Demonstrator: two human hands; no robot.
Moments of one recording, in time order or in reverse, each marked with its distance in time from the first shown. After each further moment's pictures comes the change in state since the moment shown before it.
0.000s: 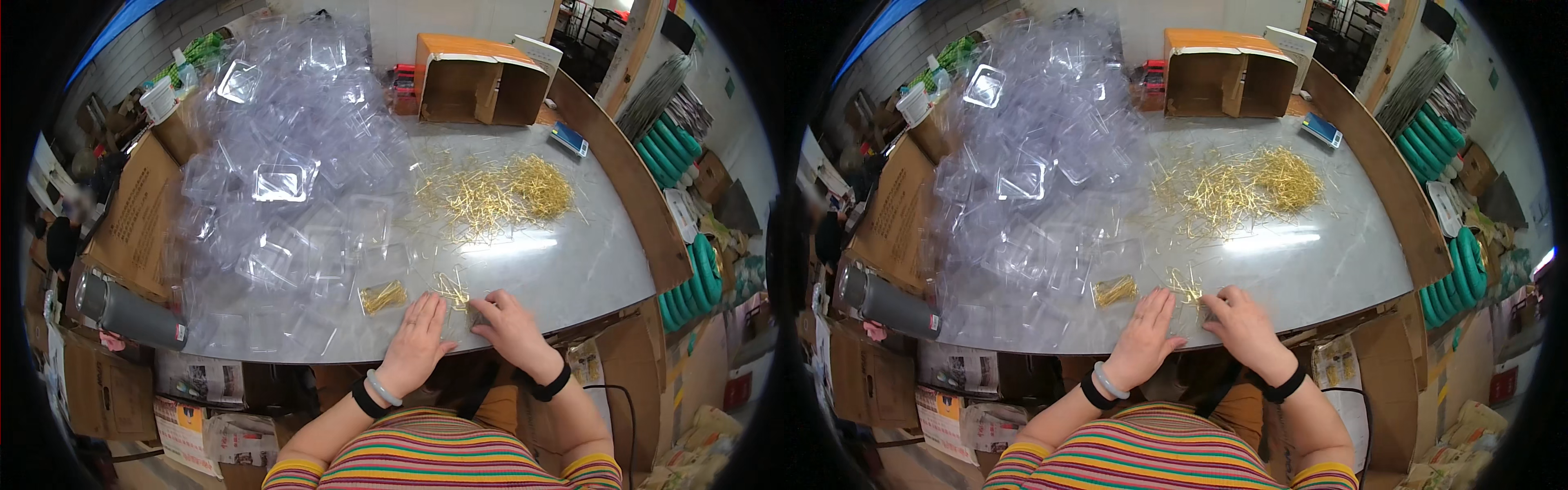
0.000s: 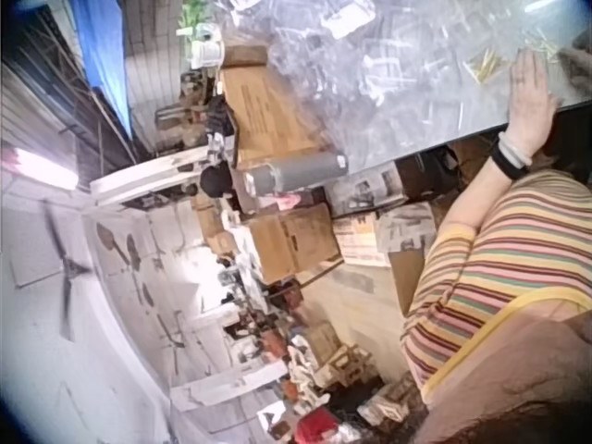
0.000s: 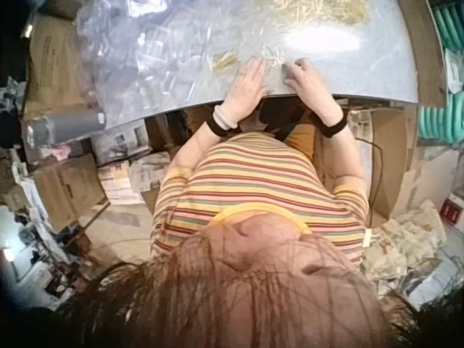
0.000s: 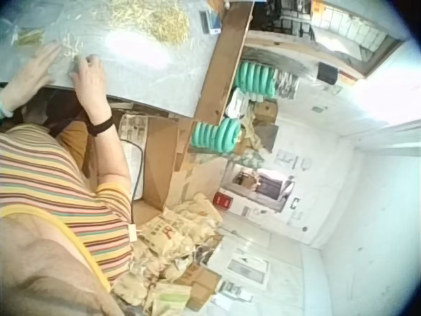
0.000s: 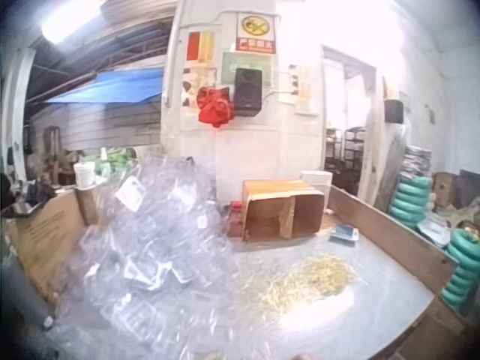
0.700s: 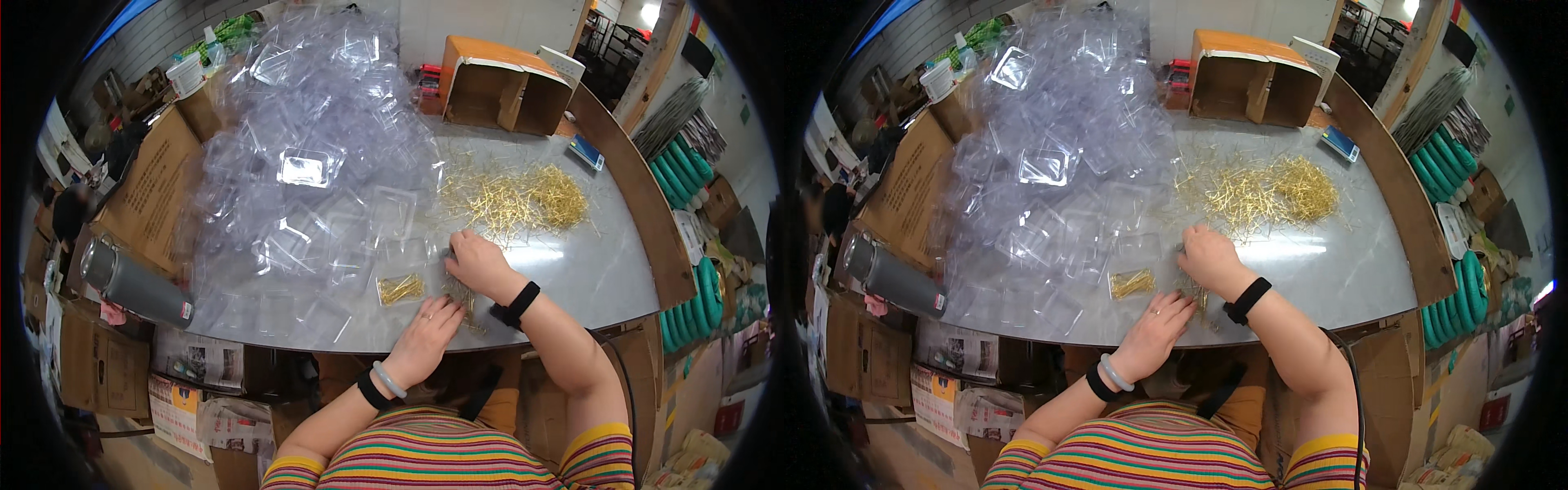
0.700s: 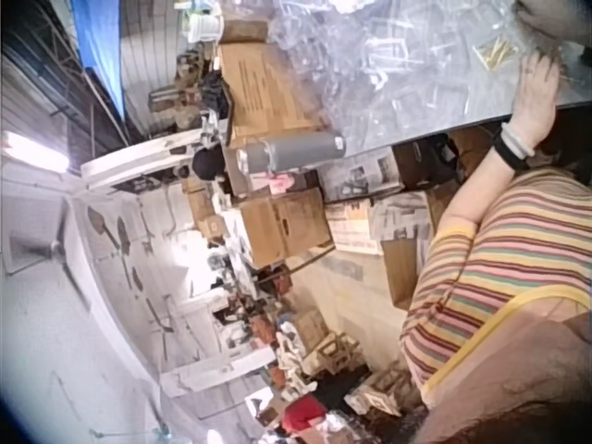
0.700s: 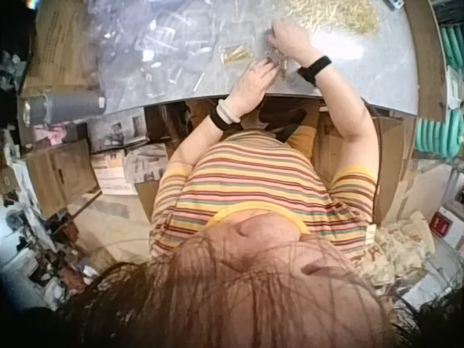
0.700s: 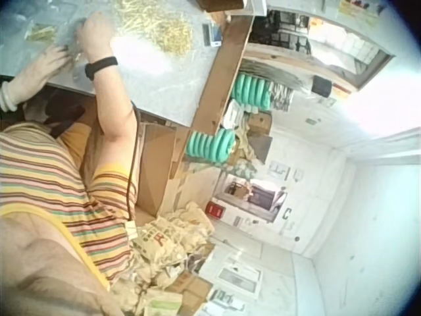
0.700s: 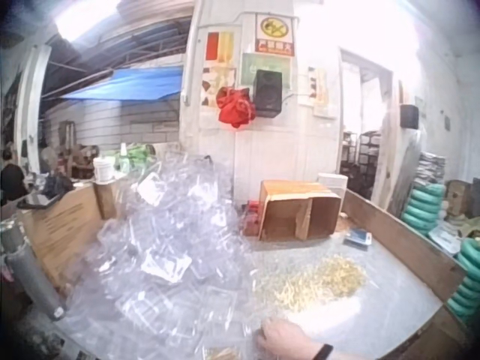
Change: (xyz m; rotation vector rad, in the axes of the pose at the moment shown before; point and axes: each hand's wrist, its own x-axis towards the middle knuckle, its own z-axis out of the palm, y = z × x) left_hand -0.004 -0.009 0.001 -0.020 0.033 0.077; right_hand 0.132 0.003 0.027 -0.198 0.032 -0.100
